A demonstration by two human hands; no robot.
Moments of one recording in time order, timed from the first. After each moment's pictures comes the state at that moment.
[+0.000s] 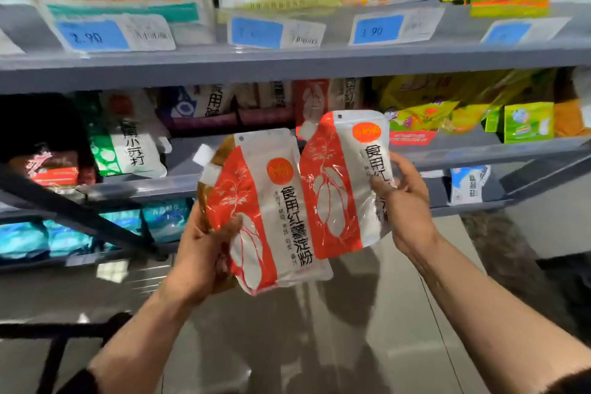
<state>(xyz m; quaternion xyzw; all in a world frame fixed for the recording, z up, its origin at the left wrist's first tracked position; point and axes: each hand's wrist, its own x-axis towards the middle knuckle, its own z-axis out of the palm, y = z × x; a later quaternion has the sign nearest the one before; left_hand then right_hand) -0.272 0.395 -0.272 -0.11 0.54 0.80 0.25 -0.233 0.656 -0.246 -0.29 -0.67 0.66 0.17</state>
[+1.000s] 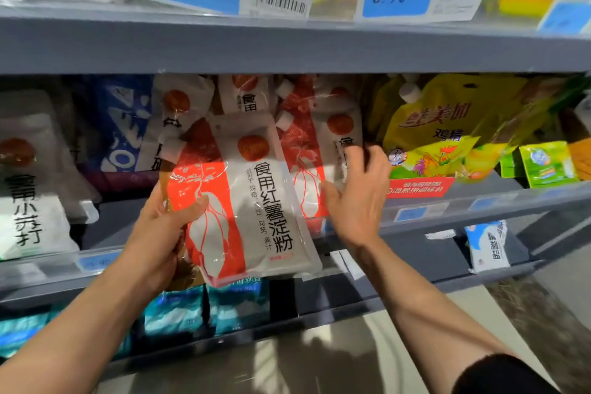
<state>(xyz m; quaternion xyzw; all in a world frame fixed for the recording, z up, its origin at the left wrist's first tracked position) -0.426 0.445 -0.346 0.00 0.57 0.81 0.15 -0.385 0.687 -0.358 -0.20 -0.90 0.12 0.35</state>
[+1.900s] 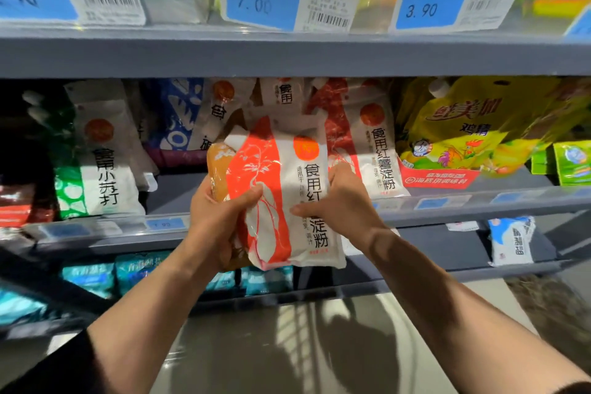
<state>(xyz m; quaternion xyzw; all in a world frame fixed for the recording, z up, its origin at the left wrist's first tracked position) -0.387 0.448 -0.327 -0.04 0.59 0.79 0.13 -0.355 0.625 -0.313 -0.20 -0.86 0.47 0.04</state>
